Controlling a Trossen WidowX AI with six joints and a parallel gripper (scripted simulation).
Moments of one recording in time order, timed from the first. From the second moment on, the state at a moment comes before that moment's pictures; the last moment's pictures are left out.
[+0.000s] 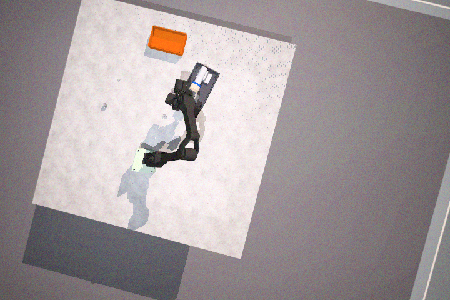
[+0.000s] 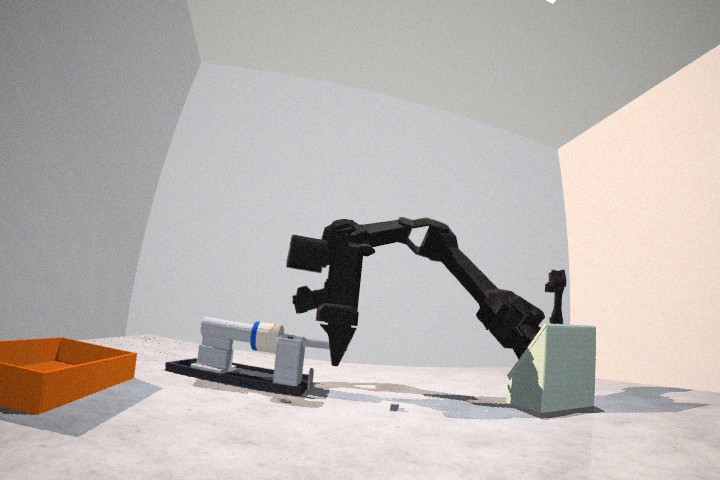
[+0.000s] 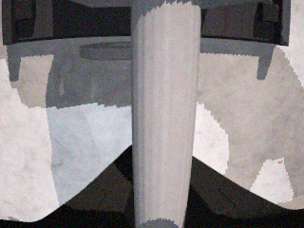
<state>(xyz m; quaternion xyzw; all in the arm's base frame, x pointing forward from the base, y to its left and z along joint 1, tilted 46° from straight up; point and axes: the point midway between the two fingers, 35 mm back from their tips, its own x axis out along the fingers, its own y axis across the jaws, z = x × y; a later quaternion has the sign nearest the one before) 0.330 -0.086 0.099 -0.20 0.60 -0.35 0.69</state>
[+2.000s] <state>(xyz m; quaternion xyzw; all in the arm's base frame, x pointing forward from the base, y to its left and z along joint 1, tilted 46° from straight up) 0.325 -0.085 0.098 -0.20 0.60 -0.35 0.69</state>
